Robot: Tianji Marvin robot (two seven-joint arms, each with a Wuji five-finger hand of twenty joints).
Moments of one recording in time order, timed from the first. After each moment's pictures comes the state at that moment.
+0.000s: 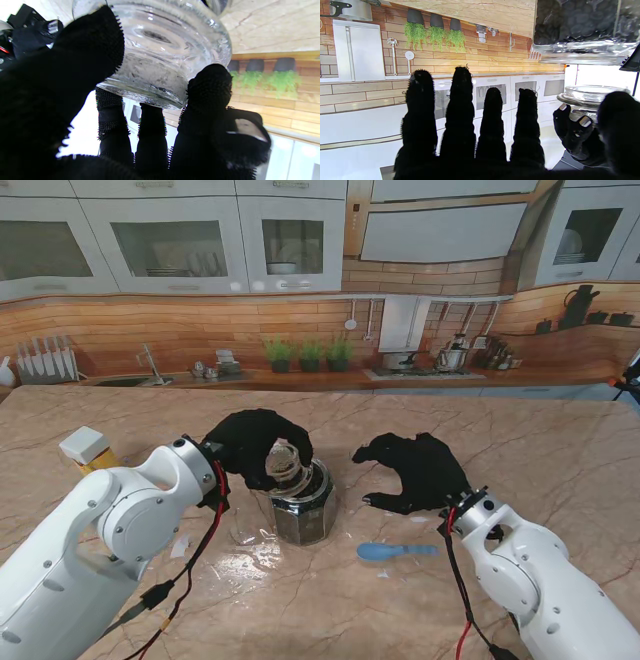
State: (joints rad) left arm 1.40 -1.03 -1.15 -1.96 0.74 -0.05 -0.35; right arm -1.62 -1.06 1.32 -1.69 -1.16 -0.35 -0.30; left_hand 0.67 -1.33 1.21 -0.21 0.83 -0.29 0.81 0.37 0.94 -0.02 0.36 0.71 1.23 0.35 1.07 0.73 1.07 0.36 1.72 0.58; right_hand 0.00 -0.38 0.77 -0.02 0.41 -0.26 0.56 0.61 0.53 -0.11 0.58 0.34 0.82 0.03 0.30 0.49 0.58 0.23 1.01 0.17
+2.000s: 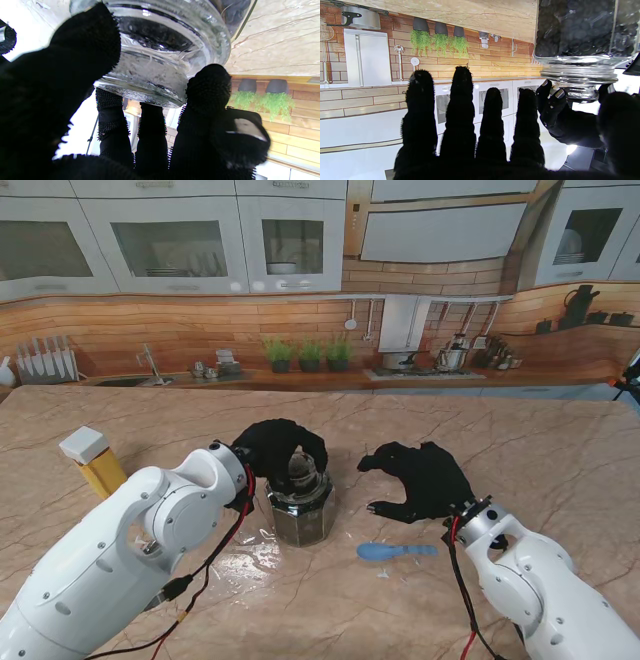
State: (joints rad) left arm 1.27 -1.06 -0.98 -1.80 0.74 0.05 -0.29; right arm -1.66 -1.05 1.33 -1.70 -1.17 -0.34 -0.31; left_hand 0.67 -1.30 1.16 -0.21 0.82 -0.29 0.82 0.38 0.95 -0.02 0.34 0.72 1.23 0.34 1.06 0.74 1.07 0.35 1.72 0.58; right_hand -0.01 -0.38 0.77 -0.02 0.41 -0.26 0.57 0.61 0.53 -0.11 0.58 0.34 0.82 0.03 0.30 0.49 0.58 0.23 1.01 0.16
